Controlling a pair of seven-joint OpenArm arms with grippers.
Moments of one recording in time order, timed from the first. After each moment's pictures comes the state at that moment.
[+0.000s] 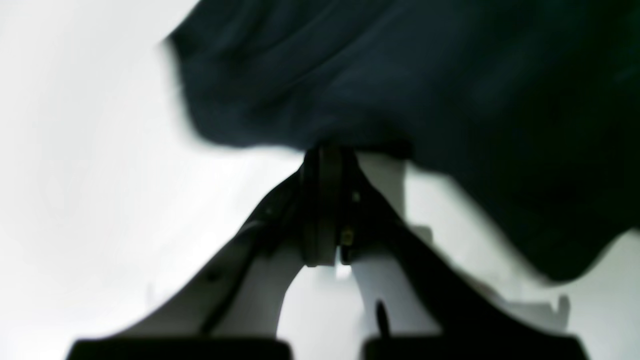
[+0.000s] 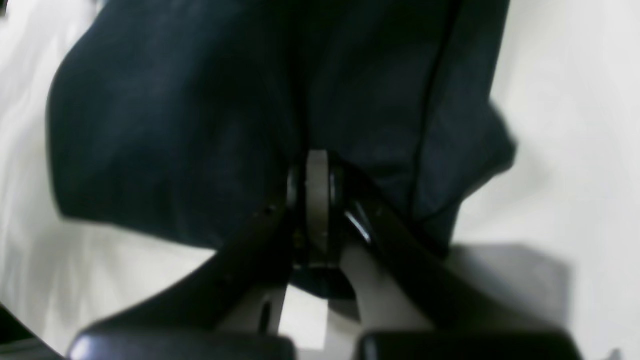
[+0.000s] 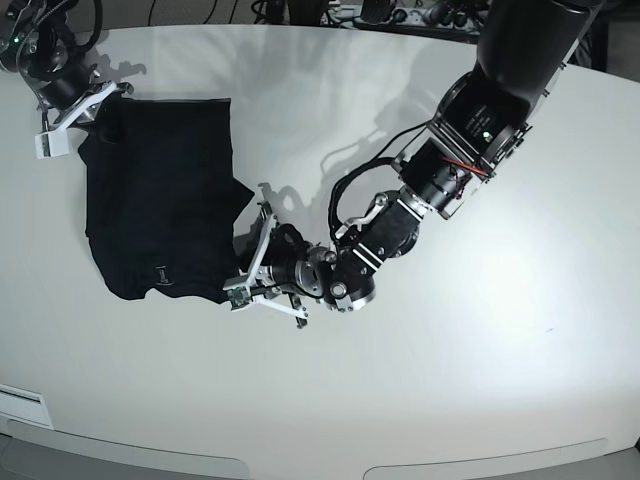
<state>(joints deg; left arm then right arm) -37.3 -2.8 46.9 56.2 -14.0 -33.0 37.5 -29.0 11.7 37.6 105.7 45.7 38.5 -53.9</state>
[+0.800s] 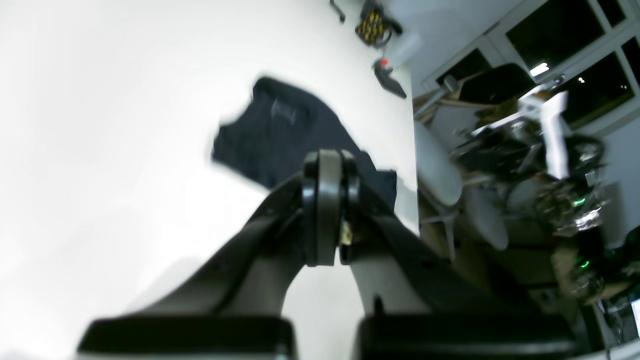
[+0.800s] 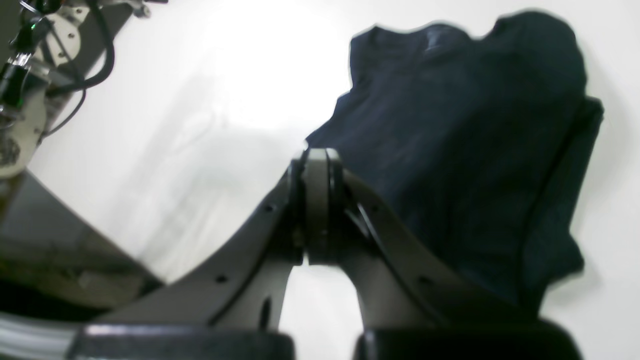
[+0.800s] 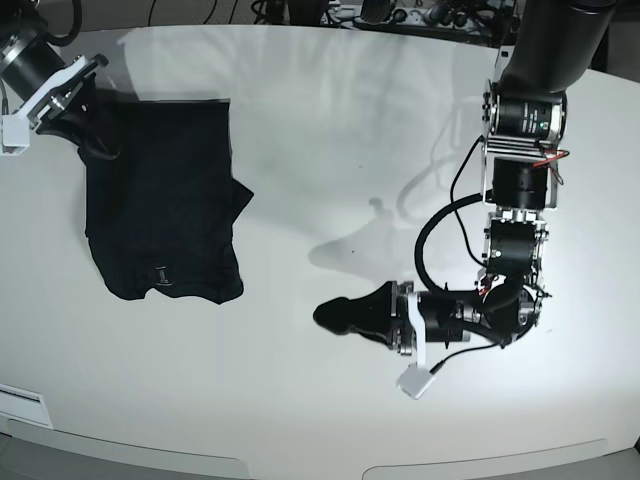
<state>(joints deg) -32.2 -13.0 5.8 65.6 -84.1 -39.3 82.3 -35.8 12.0 47.9 125.7 79.7 40.1 -68.8</state>
